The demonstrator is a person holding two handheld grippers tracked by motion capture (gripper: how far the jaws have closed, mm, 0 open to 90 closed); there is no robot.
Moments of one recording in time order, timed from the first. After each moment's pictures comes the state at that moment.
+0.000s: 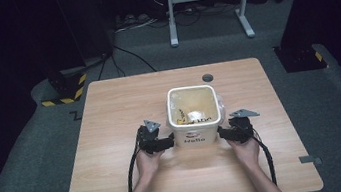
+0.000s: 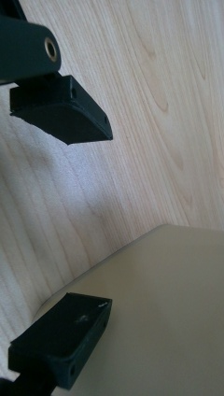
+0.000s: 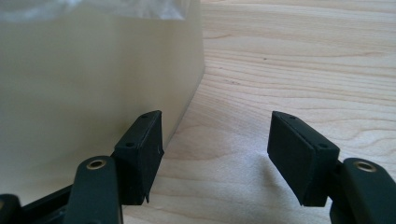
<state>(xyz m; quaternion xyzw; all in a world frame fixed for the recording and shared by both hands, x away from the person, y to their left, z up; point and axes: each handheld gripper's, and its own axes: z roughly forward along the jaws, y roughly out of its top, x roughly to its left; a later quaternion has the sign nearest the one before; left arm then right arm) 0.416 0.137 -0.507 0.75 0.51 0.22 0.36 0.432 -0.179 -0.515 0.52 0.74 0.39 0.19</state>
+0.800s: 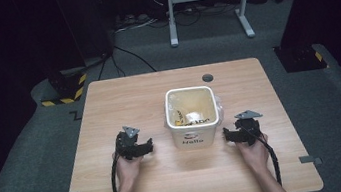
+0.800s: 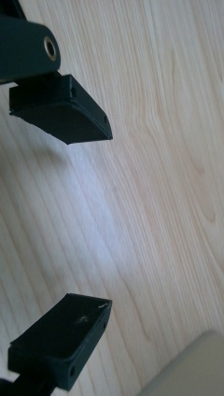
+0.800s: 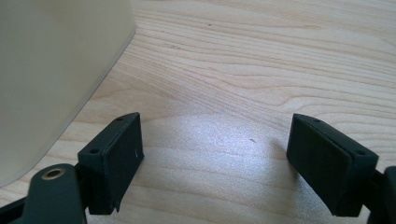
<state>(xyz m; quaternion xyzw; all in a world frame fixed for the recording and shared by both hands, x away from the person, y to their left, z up) 0.410 0.207 -0.516 0.74 0.54 0.25 0.31 0.433 -0.199 -0.525 0.52 0.75 0.32 0.23</state>
